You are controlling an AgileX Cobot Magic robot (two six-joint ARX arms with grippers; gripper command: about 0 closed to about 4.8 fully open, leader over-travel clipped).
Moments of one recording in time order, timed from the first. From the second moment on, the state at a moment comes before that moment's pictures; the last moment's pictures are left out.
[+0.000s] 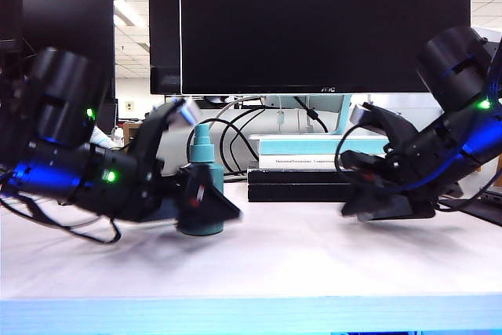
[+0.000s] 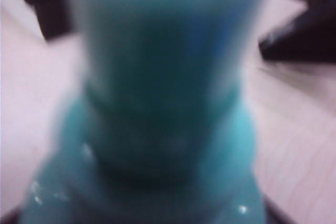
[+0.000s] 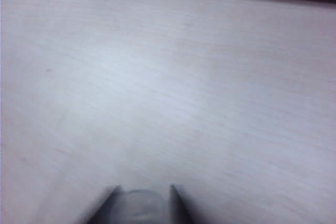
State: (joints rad) left arm -0.50 1.95 0.59 1.01 0.38 0.07; right arm 0.31 1.73 0.64 0.48 -0.28 0.13
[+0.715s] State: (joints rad) left arm -0.44 1.53 0.55 0.94 0.23 0.06; right arm 0.30 1.43 0.63 0.53 -0.29 0.16
